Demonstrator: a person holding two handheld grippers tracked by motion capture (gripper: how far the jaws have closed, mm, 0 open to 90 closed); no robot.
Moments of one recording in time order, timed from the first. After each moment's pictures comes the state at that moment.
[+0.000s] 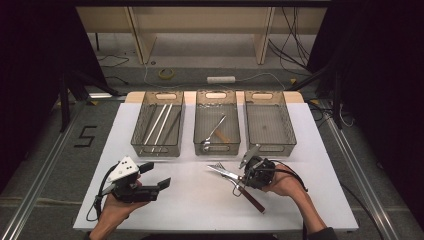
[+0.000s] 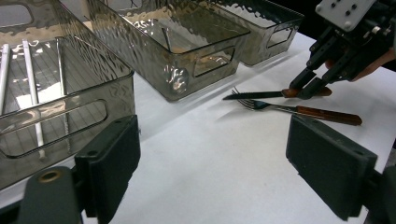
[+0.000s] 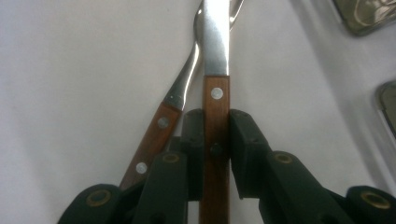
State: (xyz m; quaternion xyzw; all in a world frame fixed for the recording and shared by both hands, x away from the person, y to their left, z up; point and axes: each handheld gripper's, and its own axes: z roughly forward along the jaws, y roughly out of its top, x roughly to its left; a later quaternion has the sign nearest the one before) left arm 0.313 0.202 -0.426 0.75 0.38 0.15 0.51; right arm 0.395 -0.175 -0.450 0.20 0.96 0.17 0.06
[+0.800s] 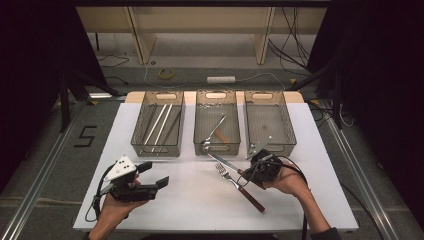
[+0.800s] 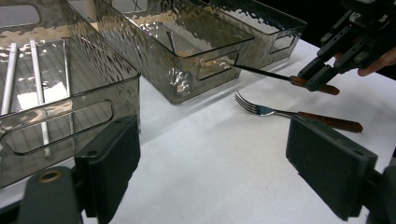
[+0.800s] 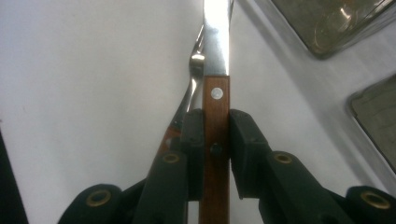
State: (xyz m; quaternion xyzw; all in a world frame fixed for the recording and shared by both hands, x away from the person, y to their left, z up) left arm 0.313 0.205 -0.425 0.74 0.39 0.15 0.52; right arm 0.397 -0.190 -0.430 0.24 0.94 0.25 0.04
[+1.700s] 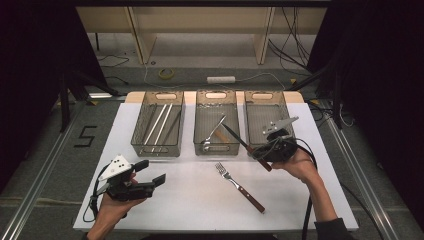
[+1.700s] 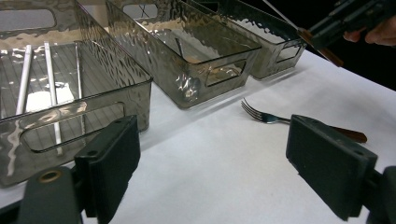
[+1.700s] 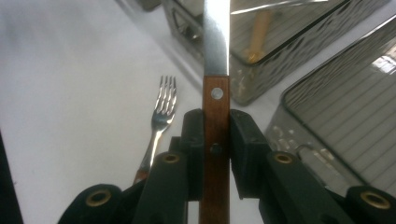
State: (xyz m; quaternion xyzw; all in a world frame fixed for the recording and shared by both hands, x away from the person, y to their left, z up) left arm 0.314 0.213 -0.425 0.73 0.40 0.16 0.53; right arm 0.423 -0.224 -0.386 0.30 0.89 0.34 0.06
